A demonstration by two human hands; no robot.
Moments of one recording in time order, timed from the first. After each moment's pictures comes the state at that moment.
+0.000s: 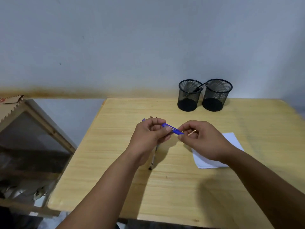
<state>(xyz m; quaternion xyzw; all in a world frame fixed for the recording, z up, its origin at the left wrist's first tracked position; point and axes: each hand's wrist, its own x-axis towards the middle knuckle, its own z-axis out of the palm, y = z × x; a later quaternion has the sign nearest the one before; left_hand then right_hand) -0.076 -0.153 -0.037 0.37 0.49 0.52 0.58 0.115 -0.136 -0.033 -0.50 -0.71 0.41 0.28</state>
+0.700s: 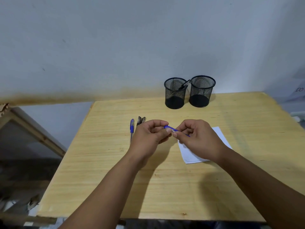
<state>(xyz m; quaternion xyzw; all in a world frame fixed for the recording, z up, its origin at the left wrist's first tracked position) -0.038 -0.156 -0.041 0.43 0.52 0.49 0.56 0.135 -0.148 -0.038 -0.53 -0.67 0.39 0.35</state>
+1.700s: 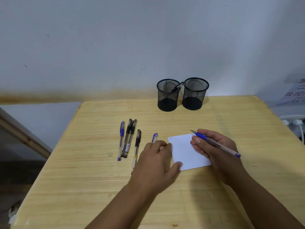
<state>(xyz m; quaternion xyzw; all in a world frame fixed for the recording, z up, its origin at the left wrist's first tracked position) -0.012 -0.189 -0.088 0.78 0.57 0.22 0.13 0.188 -0.165 -0.066 -0.56 -0.39 0.53 0.51</state>
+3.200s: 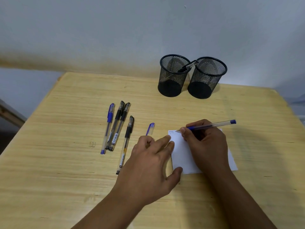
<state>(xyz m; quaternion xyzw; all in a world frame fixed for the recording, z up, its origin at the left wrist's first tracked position) -0.008 -0.182 -0.107 0.79 0.56 0.21 0.10 0.154 -0.126 -0.096 -0.66 -0.59 0.24 0.40</state>
